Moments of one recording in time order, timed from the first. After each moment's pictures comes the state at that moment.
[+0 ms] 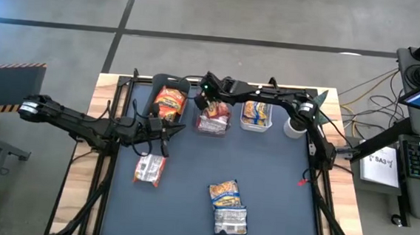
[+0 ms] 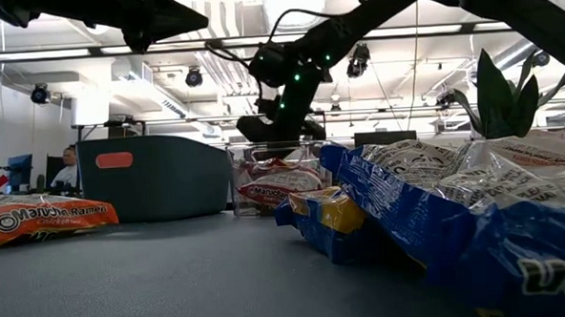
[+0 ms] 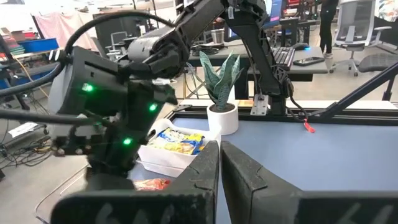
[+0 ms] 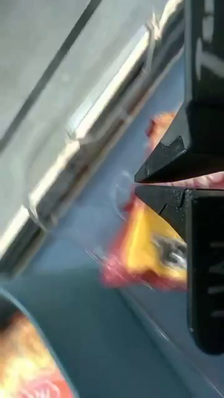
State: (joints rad) left arm -0.17 0.95 0.52 0.37 -0.51 0.07; right arm -0.40 2.19 1.82 -0.50 0.32 0.33
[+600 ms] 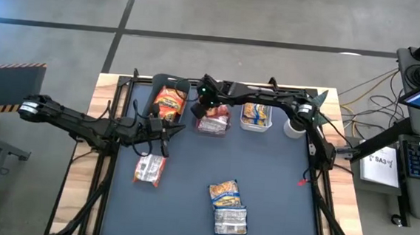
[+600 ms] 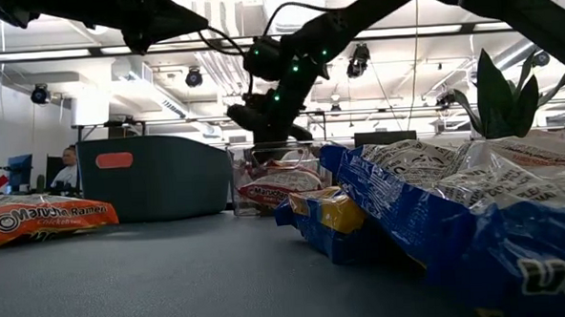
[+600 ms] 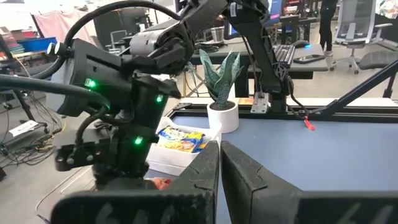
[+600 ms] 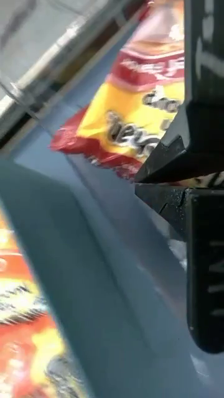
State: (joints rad) left arm -0.17 0.95 0.52 0.36 -0.51 0.07; right arm -0.36 2.19 1.85 -0.53 0.08 0.26
